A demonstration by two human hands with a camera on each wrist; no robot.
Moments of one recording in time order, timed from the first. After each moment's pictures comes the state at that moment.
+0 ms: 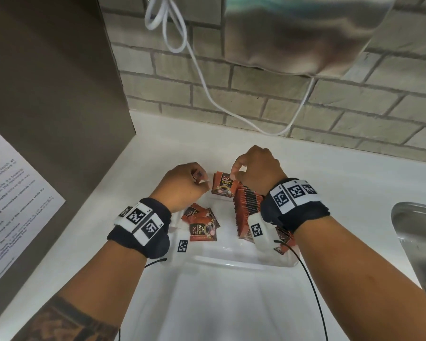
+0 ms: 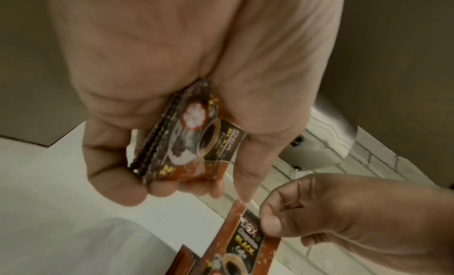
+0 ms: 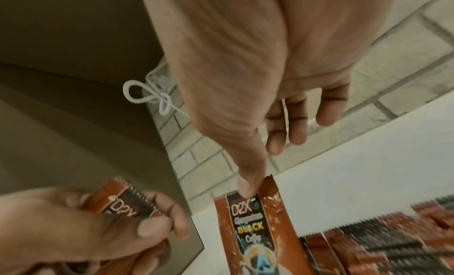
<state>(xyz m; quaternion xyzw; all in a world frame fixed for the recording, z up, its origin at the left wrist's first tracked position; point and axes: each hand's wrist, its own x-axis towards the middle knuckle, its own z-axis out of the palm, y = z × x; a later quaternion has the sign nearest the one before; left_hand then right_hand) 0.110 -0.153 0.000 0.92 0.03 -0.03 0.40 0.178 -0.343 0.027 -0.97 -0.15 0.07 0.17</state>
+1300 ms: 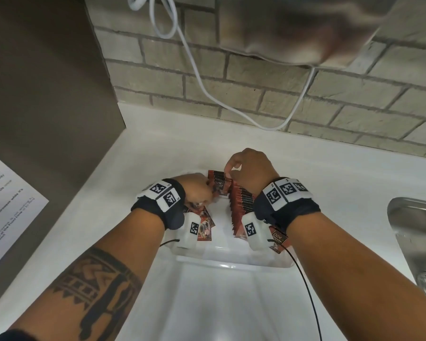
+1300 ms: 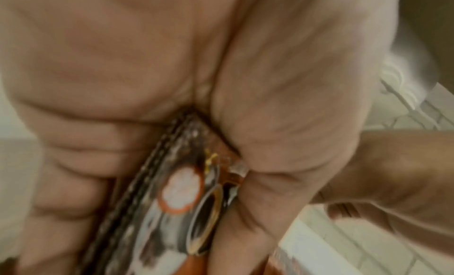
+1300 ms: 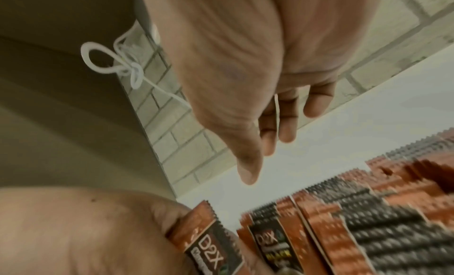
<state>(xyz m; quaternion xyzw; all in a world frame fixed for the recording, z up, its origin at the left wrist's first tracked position) 0.165 -0.177 -0.031 0.88 0.04 -0.35 0.33 0.197 -0.342 0.002 -0.96 -0.15 0.09 0.21</state>
